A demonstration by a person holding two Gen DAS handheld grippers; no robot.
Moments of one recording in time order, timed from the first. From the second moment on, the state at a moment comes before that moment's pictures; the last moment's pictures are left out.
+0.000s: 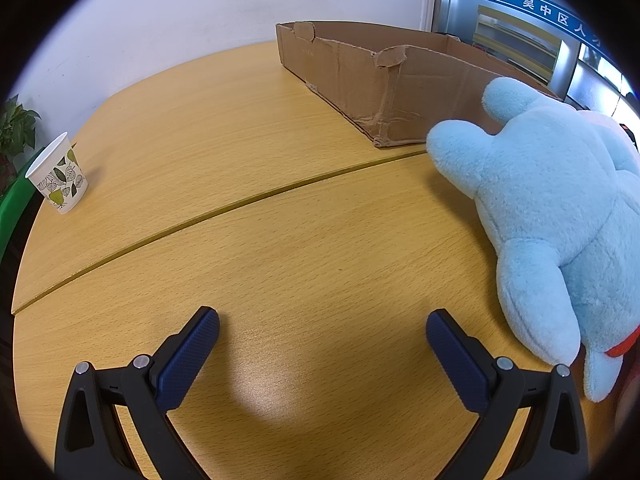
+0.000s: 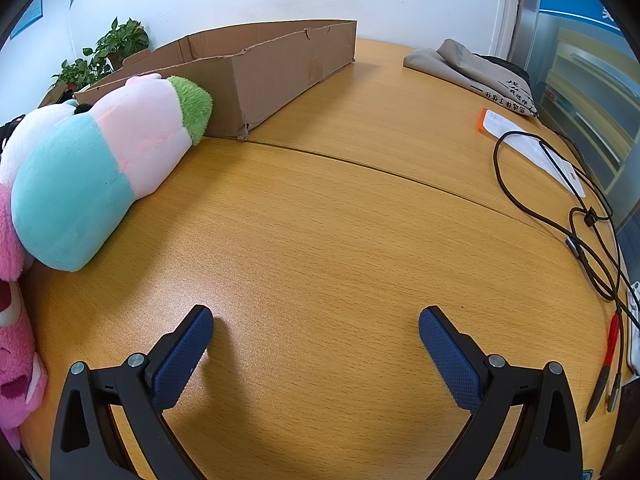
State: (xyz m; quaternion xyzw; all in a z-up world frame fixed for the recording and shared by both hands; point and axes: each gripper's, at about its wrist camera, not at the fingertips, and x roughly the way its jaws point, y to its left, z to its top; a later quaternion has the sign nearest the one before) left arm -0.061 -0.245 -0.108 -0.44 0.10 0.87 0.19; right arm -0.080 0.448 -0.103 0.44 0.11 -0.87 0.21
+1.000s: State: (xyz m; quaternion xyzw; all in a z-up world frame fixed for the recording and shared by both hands) left arm -0.067 -0.241 -0.110 -0.45 0.08 0.88 0.17; right arm -0.090 0.441 -0.104 0.44 0.11 -0.87 0.19
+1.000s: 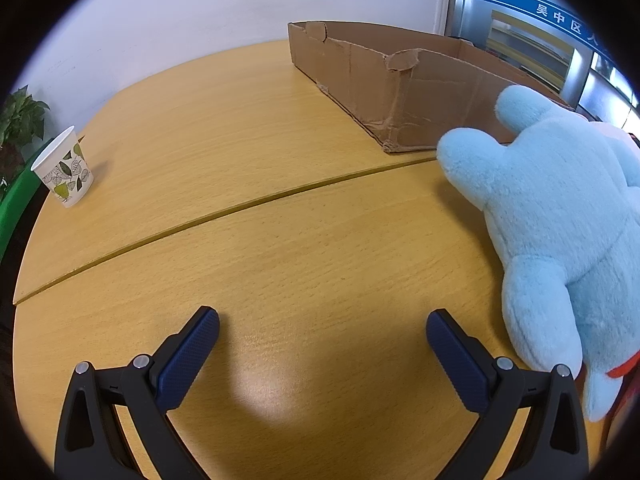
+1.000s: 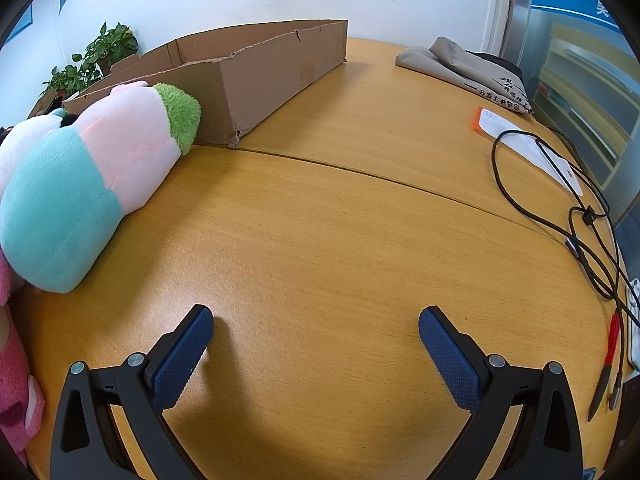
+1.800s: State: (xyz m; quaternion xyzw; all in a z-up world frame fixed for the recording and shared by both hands) left arm -0.080 -0.234 -0.105 -0.45 0.08 0.88 0.14; right arm -0.089 0.440 -0.104 0.44 0.11 -0.87 0.19
